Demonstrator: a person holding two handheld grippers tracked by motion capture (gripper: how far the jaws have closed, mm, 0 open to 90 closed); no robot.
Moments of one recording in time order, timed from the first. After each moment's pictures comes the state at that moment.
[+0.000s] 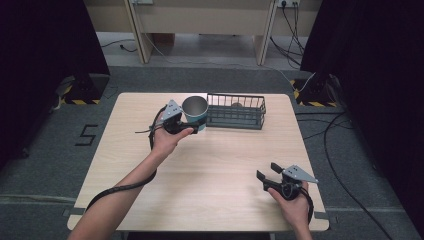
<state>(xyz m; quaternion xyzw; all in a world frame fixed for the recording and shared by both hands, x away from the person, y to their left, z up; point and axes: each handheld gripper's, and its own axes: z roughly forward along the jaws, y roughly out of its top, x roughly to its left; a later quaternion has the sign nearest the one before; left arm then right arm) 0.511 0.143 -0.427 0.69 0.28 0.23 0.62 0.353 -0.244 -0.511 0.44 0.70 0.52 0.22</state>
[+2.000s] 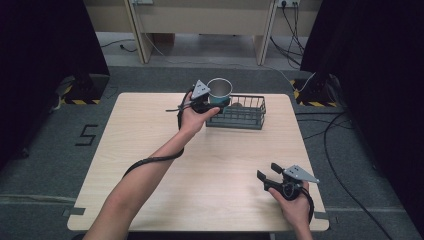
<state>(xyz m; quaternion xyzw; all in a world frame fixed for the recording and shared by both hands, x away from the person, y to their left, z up) 0.580 0.068 -0.411 0.70 0.29 0.24 0.61 0.353 -0.246 -0.512 0.44 0.70 0.52 0.21</state>
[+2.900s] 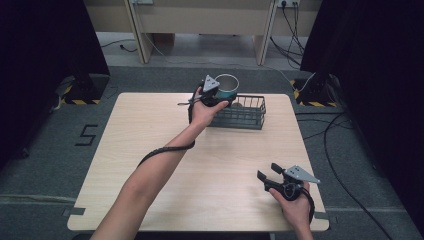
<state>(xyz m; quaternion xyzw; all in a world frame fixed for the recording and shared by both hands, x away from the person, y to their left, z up) 0.612 0.040 -0.417 0.70 0.32 0.24 0.59 0.351 -0.247 -0.512 0.44 0.70 0.53 0.21</state>
